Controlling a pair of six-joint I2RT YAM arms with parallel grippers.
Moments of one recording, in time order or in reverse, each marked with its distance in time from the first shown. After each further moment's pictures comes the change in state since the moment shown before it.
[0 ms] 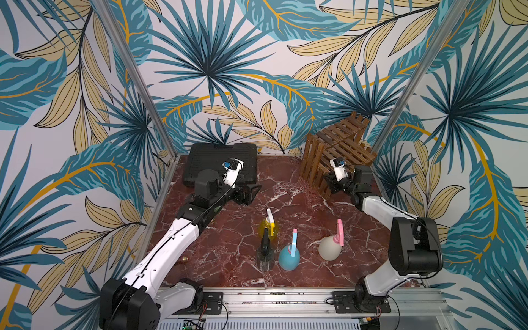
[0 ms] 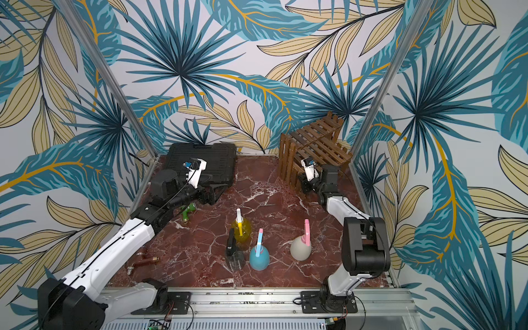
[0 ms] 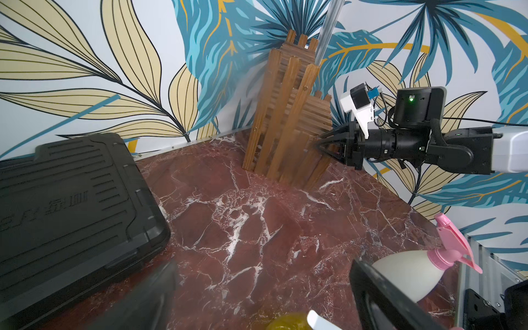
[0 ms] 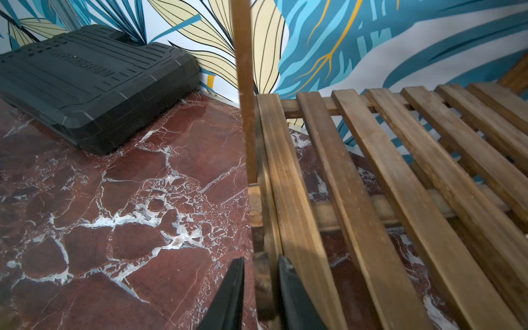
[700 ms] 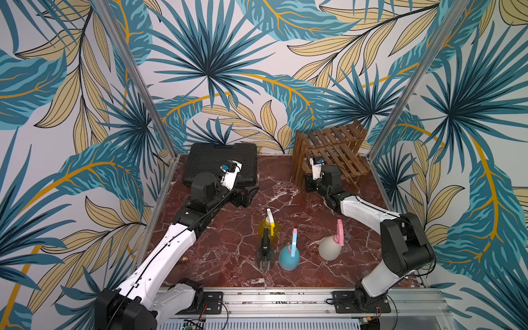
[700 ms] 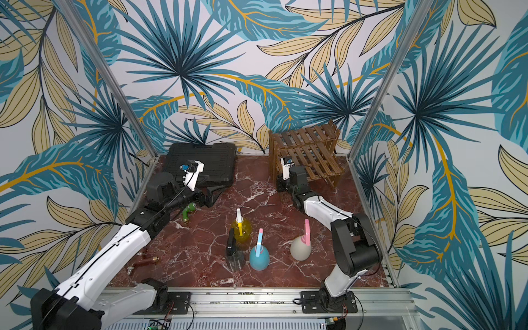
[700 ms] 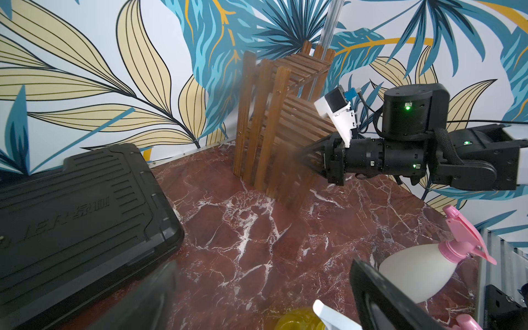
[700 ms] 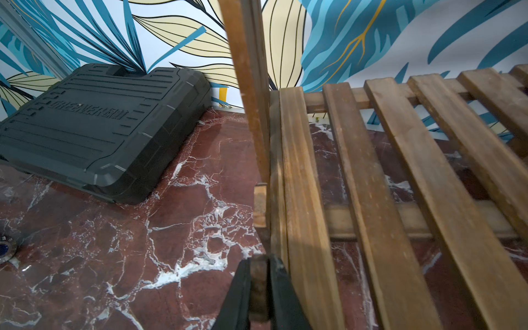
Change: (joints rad) left arm -0.002 -0.073 -0.028 -0.024 -0.040 0.062; right arm 0.337 0.039 0.079 -0.034 0.394 0.372
